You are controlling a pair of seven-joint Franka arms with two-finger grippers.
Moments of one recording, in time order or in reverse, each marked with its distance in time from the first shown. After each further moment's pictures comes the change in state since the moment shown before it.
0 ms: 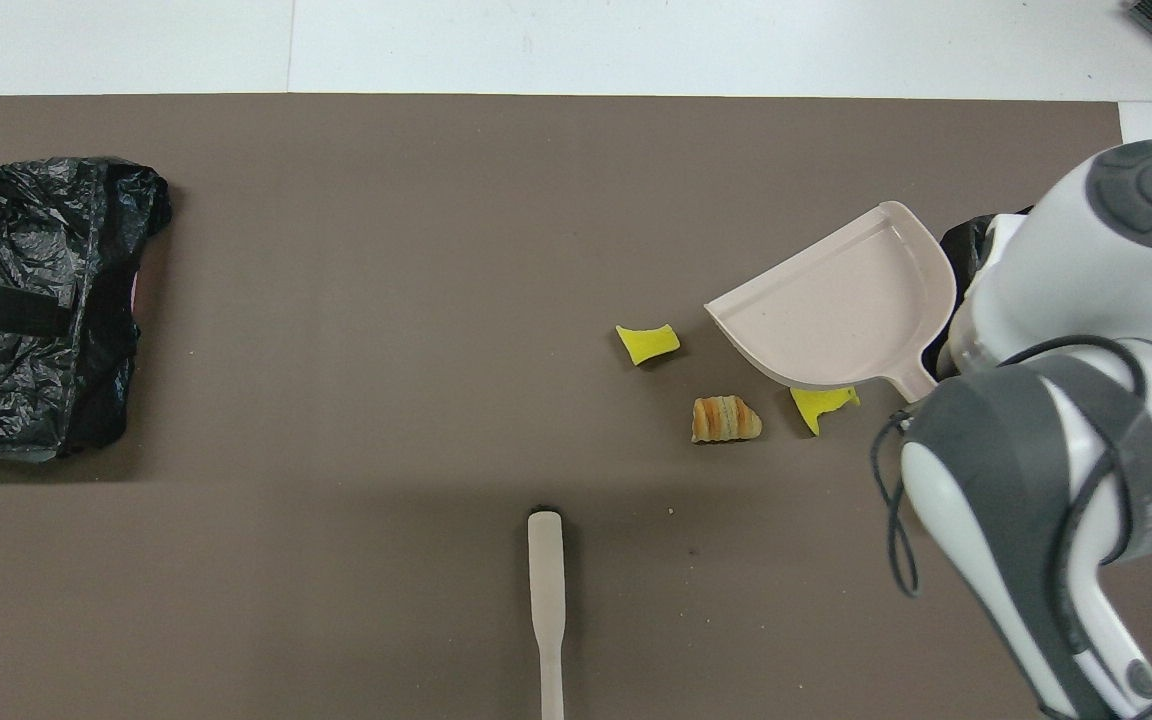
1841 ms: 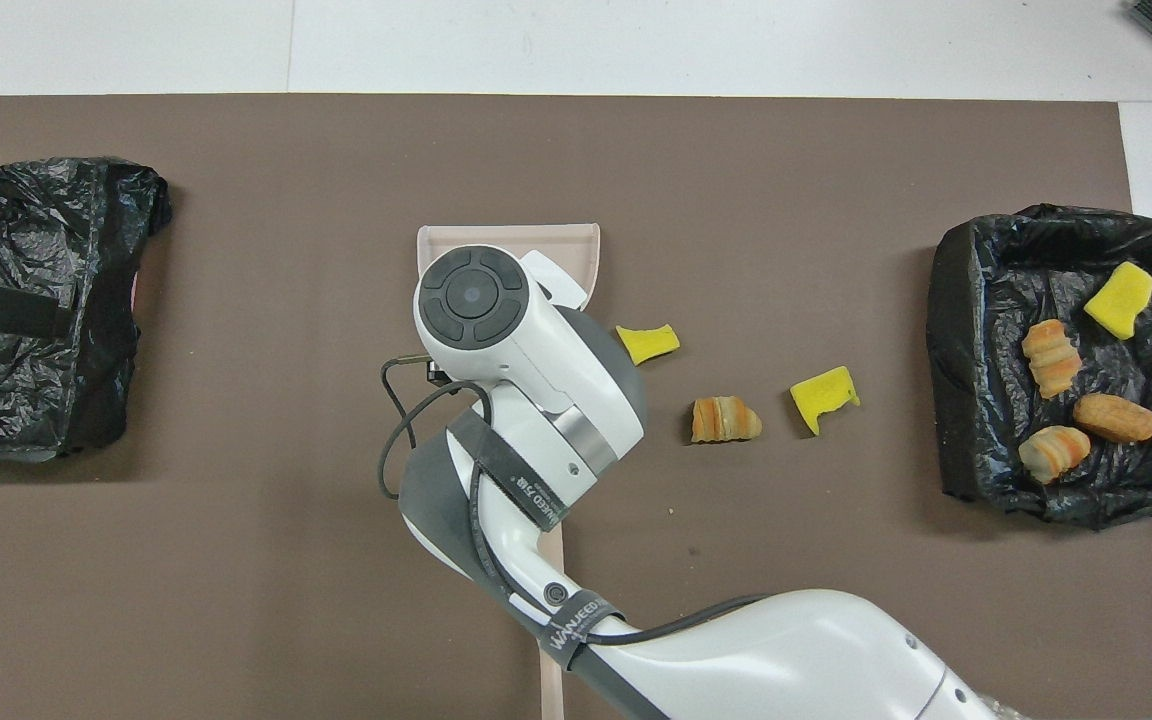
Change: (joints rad) left arm 0.000 0.000 0.000 0.000 0.000 -0.002 0.000; right arm 0.476 0.567 -0.022 0.446 0.094 0.398 0.812
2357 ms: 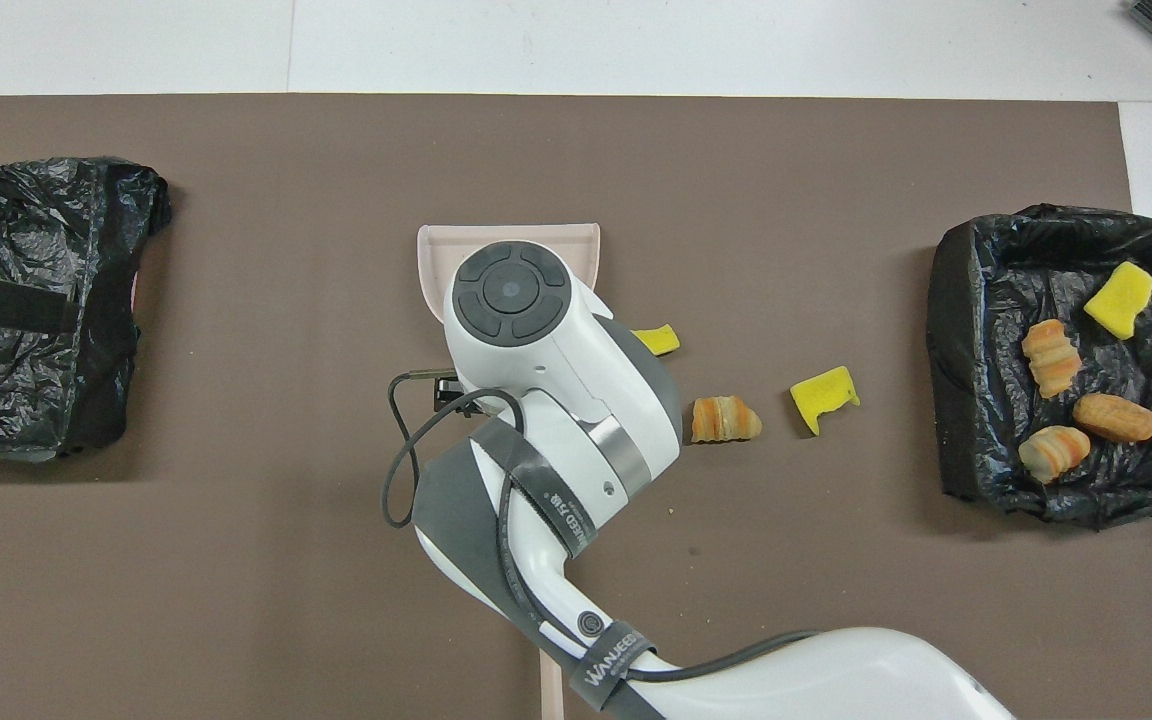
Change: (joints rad) left arm -0.003 0.004 -0.010 -0.001 0.000 0.028 -0.001; right arm -0.012 -0.102 0.001 -0.120 0.143 -0.047 0.000
